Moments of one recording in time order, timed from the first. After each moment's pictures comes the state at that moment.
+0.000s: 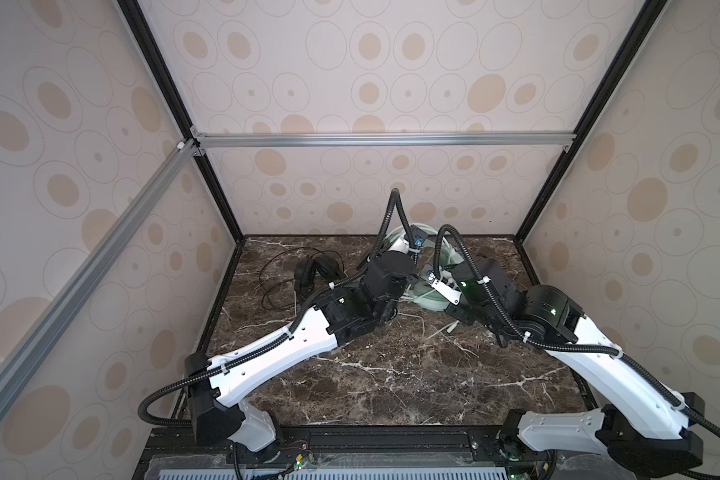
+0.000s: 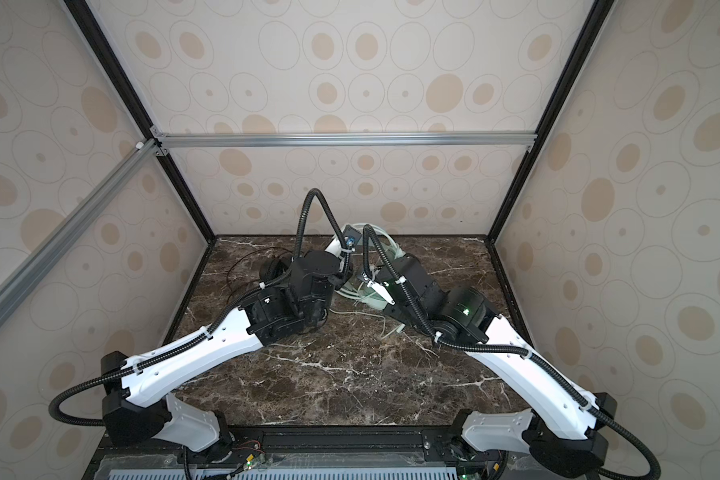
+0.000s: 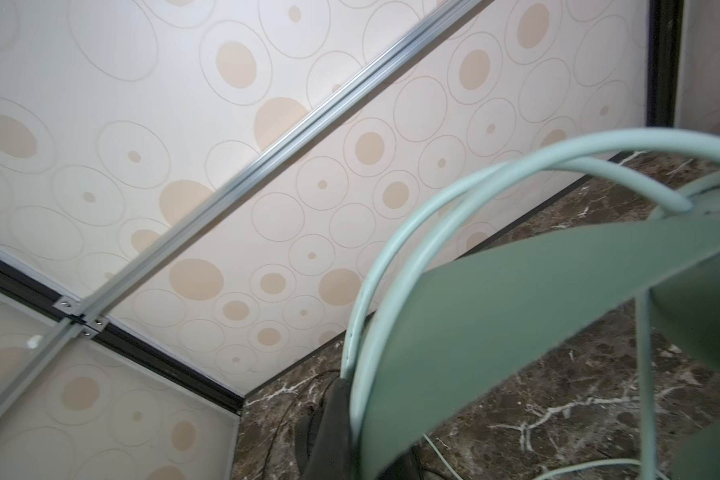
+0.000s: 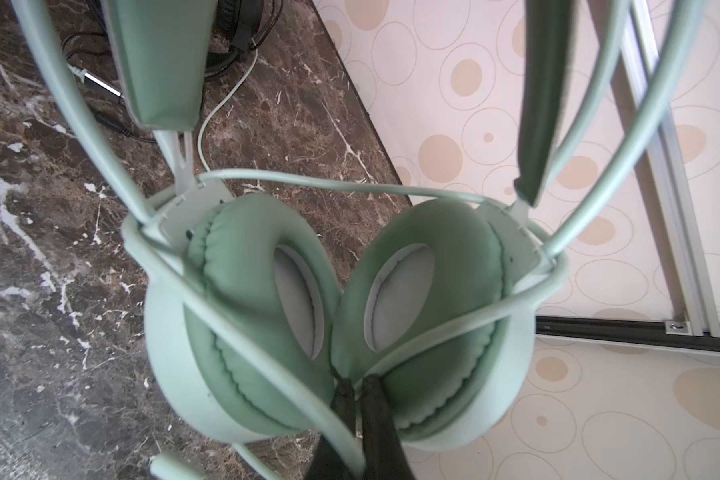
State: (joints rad) left arm -1.01 1.49 1.58 -0.35 -0.88 0.31; right arm 0.88 1.21 1.57 -1.10 0.58 -0.45
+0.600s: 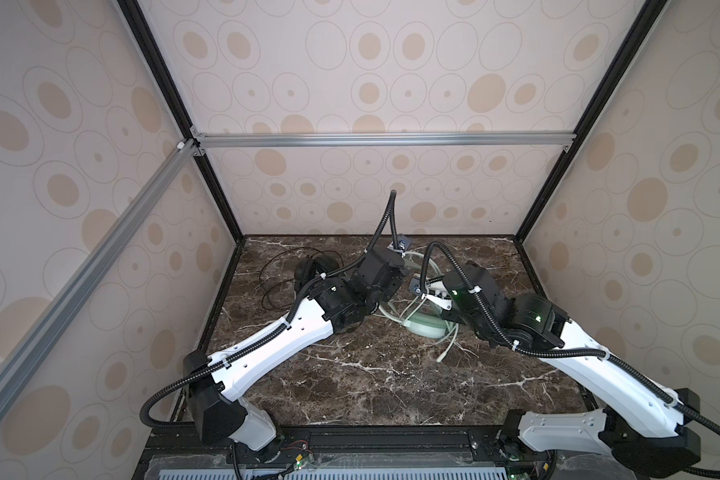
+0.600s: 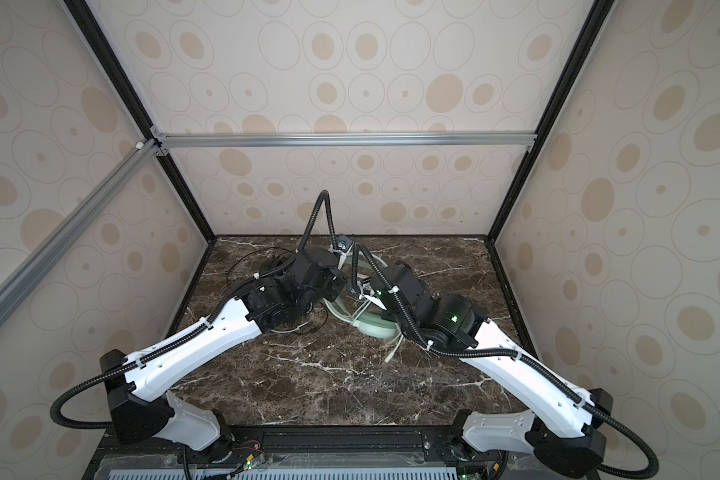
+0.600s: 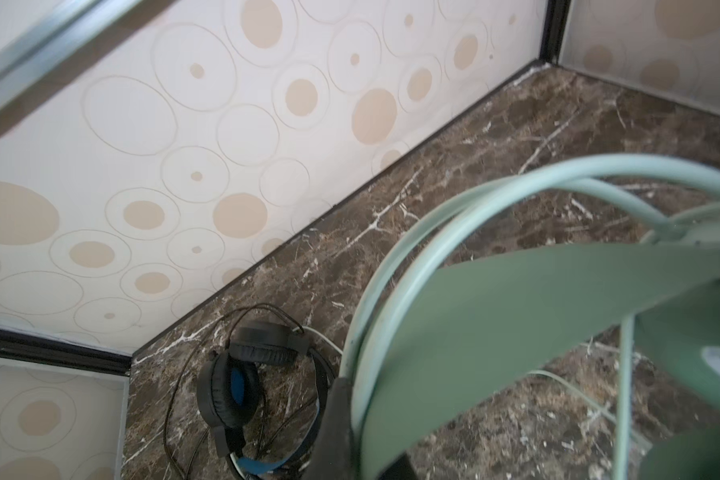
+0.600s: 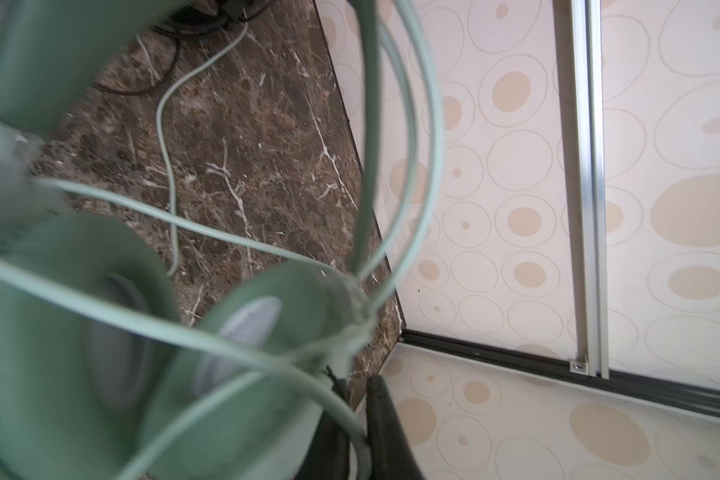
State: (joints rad) left arm -0.91 1.50 1.53 -0.63 -0.54 0.08; right arm 0.93 1.19 1.45 -0.95 0.69 -0.71
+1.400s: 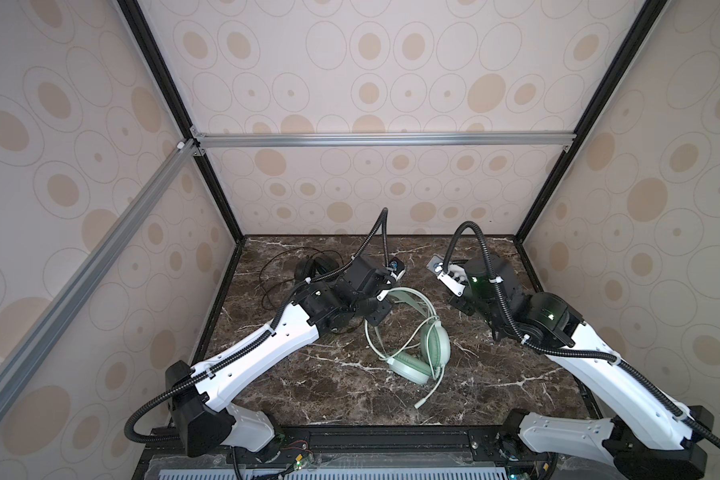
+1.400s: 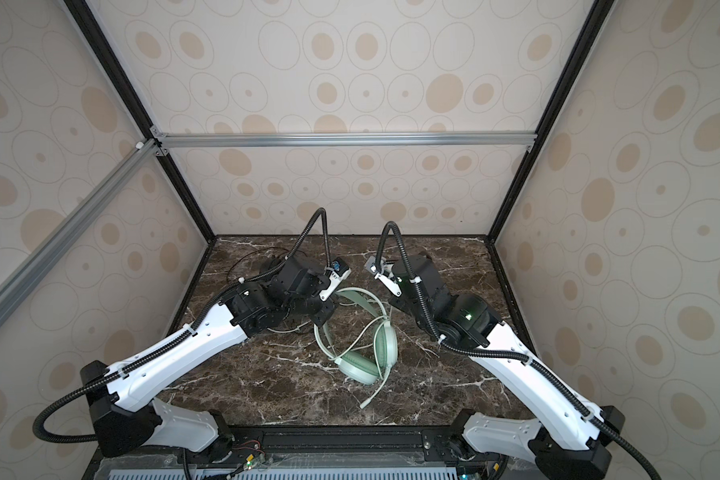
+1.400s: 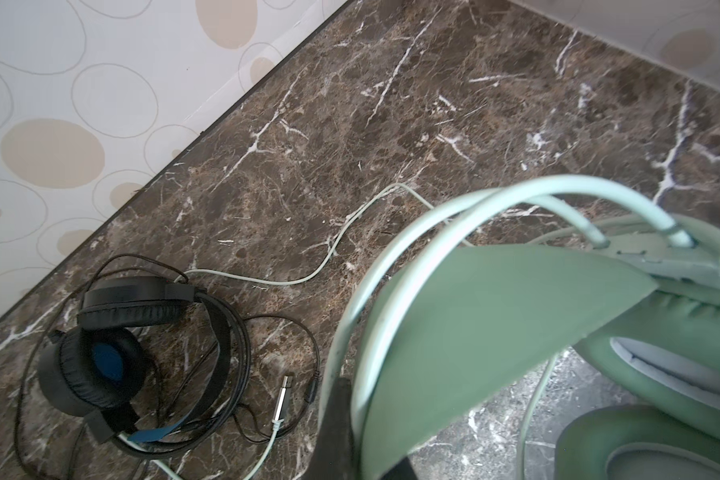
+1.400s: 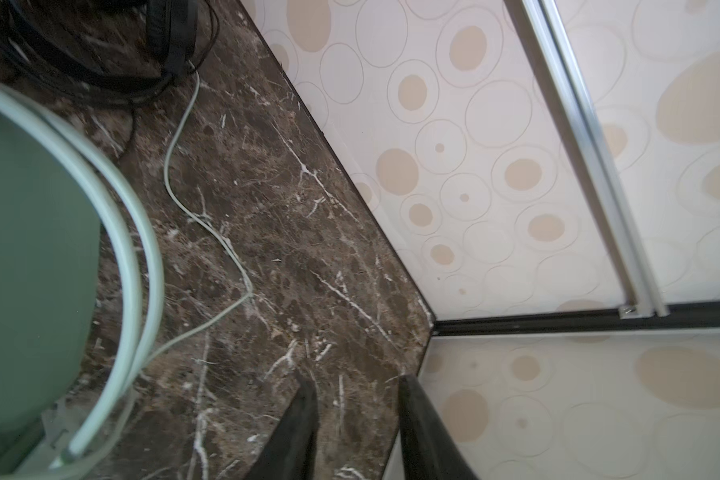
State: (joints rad) left arm -0.85 1.40 1.44 -0.79 -0.12 0.01; right arm 0.74 1.12 1.41 -0.86 0.49 -0.49
